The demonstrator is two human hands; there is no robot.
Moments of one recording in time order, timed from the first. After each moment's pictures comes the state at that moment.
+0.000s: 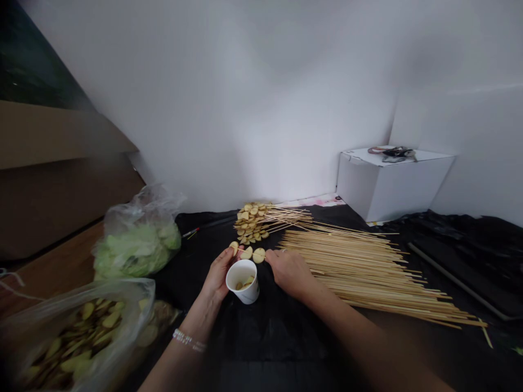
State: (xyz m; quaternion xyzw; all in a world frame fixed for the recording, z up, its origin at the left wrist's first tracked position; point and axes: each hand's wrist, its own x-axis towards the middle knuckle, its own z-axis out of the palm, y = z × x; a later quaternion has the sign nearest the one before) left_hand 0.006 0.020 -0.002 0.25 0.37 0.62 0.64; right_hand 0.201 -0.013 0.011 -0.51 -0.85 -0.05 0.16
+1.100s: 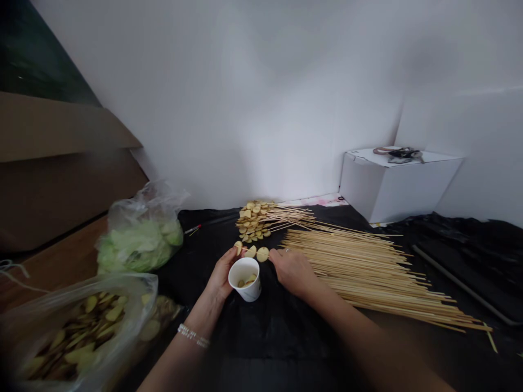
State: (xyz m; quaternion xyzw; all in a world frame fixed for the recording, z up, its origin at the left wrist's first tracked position) left_hand 0.006 0.022 -0.008 0.20 0.38 0.61 0.66; right_hand 0.202 -0.011 0.005 -0.51 -0.84 -0.06 0.17
